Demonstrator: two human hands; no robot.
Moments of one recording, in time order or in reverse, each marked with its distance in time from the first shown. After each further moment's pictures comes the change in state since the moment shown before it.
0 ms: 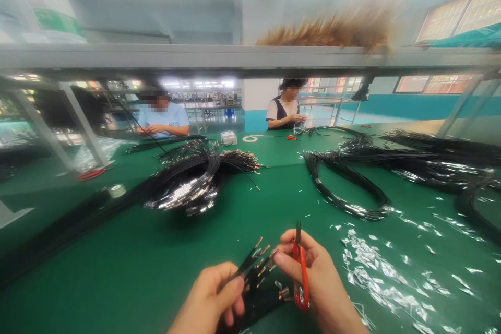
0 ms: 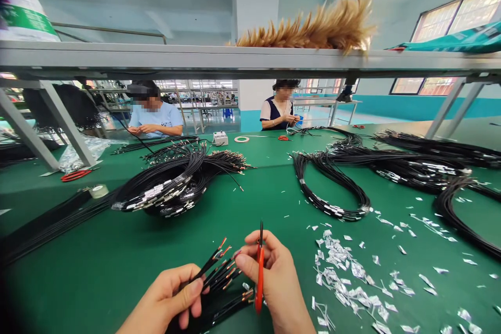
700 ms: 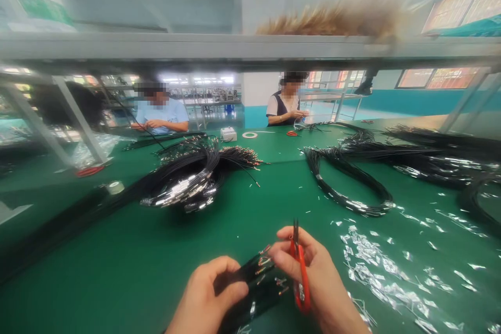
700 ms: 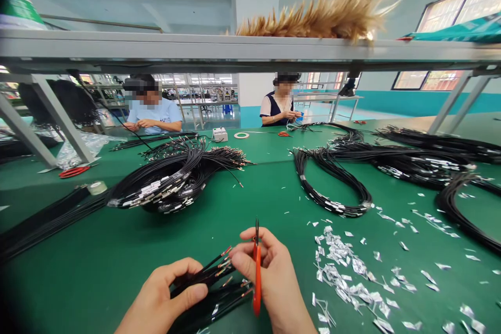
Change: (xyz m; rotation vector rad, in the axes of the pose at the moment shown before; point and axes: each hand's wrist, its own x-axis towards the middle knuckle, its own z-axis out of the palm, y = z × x) left_hand -0.006 0.011 0.002 0.238 0.156 0.043; right_hand -0.001 0.000 0.005 0.009 -0.032 0.014
